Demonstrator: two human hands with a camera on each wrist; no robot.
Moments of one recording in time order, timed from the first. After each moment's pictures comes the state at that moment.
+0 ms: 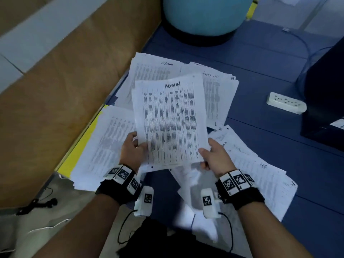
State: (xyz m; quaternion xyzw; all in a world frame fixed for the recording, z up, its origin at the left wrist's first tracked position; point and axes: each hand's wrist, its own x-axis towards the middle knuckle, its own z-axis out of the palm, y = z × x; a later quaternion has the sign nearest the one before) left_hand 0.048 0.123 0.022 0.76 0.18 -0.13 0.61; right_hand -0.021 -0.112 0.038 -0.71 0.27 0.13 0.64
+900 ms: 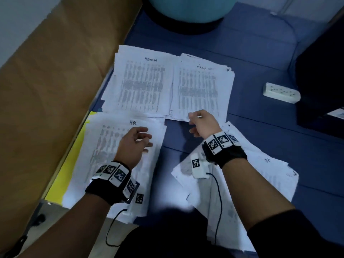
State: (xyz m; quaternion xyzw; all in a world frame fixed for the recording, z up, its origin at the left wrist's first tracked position) left_hand 0.110 0.139 0.021 0.74 0.05 -0.23 0.62; right_hand 0.104 -0.090 0.023 -0.74 0.35 0.07 0.57
